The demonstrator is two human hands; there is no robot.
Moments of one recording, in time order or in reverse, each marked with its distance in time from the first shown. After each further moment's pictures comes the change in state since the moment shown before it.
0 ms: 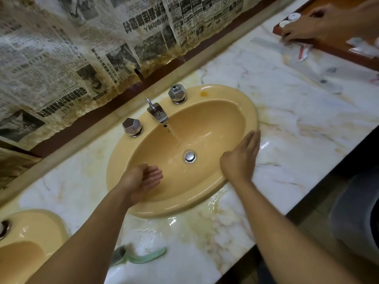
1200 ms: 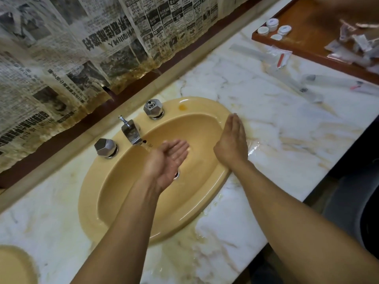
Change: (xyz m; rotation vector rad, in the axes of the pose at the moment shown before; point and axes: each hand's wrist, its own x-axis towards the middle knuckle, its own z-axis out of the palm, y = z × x) left_hand 0.012 0.047 0.162 -0.437 -0.359 0.098; right_hand 0.116 0.005 -0.015 -0.185 -0.210 -0.171
